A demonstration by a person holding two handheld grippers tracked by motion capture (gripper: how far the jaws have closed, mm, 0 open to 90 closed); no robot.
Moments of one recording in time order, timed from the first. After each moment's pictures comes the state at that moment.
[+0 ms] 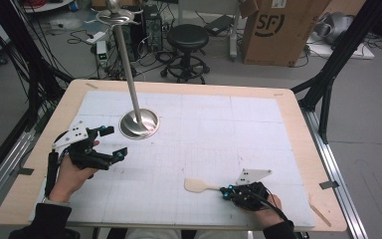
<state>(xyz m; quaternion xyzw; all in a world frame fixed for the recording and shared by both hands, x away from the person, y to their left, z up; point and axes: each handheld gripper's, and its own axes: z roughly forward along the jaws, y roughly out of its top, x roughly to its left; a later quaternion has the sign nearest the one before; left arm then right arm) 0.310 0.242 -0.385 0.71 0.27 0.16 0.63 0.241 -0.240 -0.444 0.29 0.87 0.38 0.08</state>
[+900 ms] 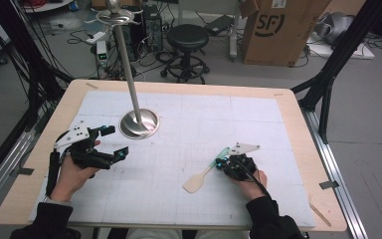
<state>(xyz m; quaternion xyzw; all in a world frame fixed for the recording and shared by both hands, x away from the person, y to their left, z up) 0.312 0.240 -0.386 0.71 0.28 0.16 0.63 0.321 -0.214 -0.450 0.35 0.83 0.40 0.14</state>
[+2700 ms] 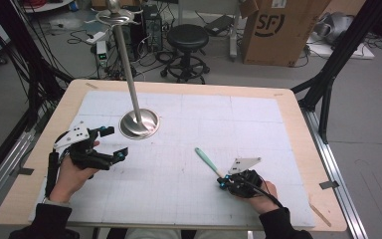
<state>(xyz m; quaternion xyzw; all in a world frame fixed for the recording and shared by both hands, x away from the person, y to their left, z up) 0.310 0.240 -0.385 0.71 0.28 0.16 0.62 0.276 -0.227 -0.438 0.27 0.89 0.36 0.09</state>
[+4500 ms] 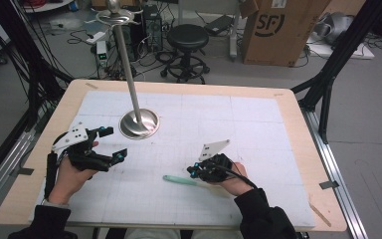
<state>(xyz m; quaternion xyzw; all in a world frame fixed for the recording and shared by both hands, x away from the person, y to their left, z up) 0.304 0.242 -0.382 0.72 0.27 0.17 0.62 0.312 -0.153 -0.415 0.17 0.89 0.41 0.04</state>
